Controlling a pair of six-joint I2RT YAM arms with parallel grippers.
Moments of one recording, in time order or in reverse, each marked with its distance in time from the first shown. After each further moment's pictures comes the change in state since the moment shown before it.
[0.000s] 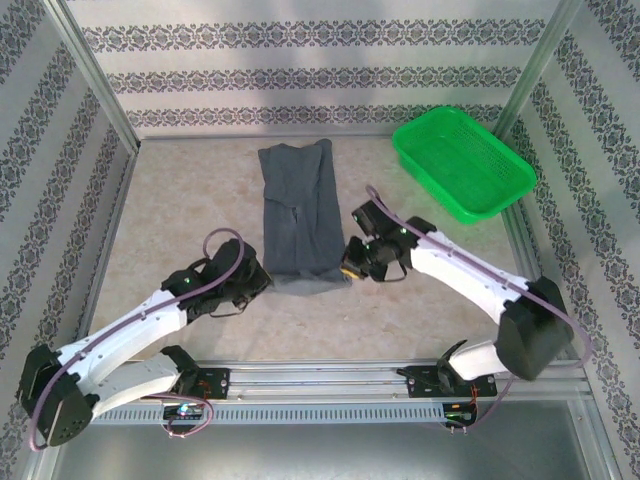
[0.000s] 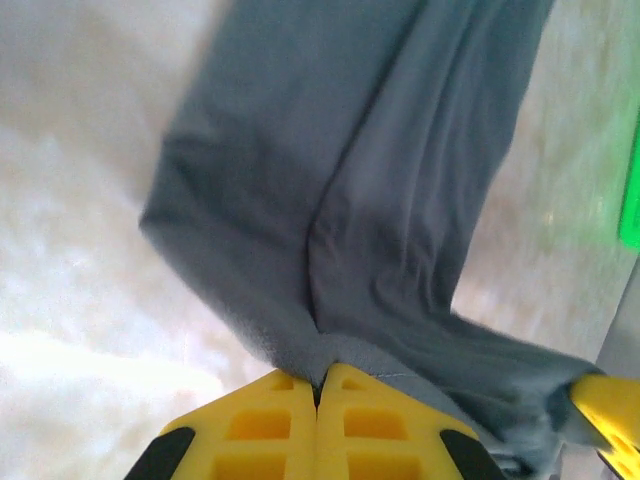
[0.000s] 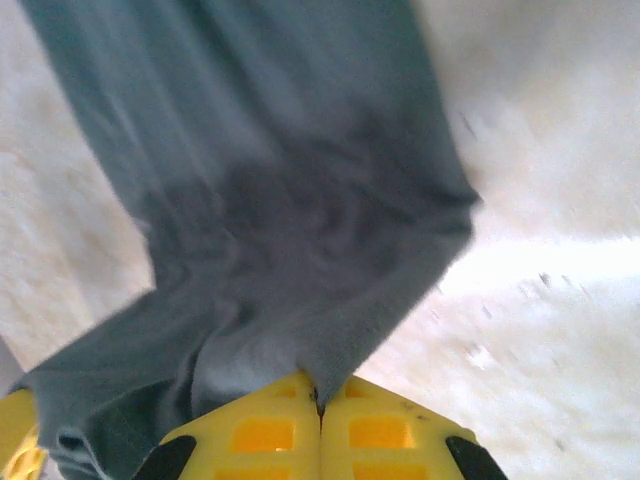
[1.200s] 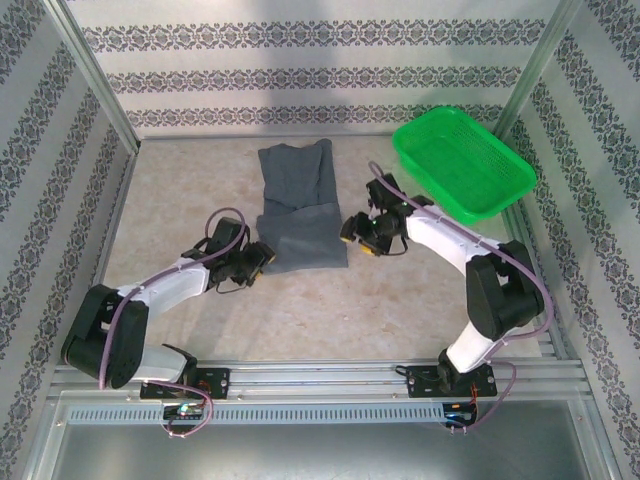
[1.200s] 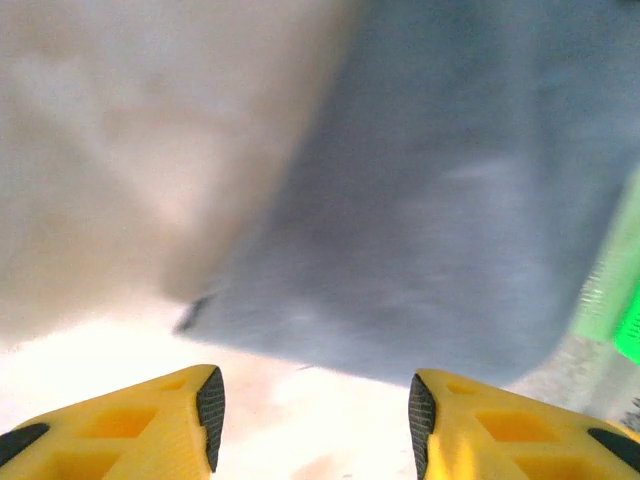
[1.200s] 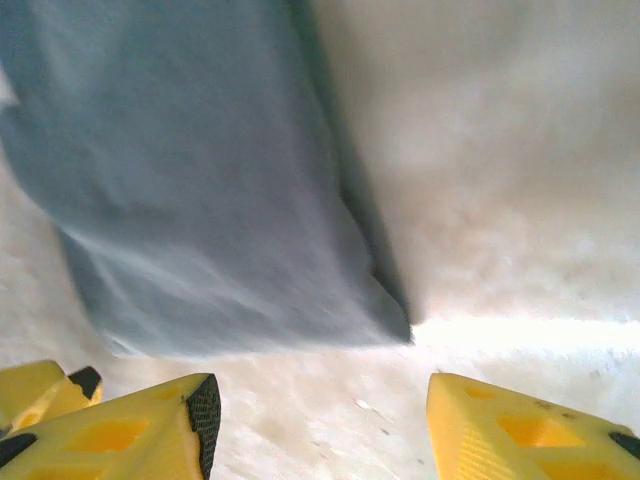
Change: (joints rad) left arm 0.264 0.369 -0.058 0.345 0.248 0.043; right arm -0.192 0.201 0.006 0.170 -0.070 -0.221
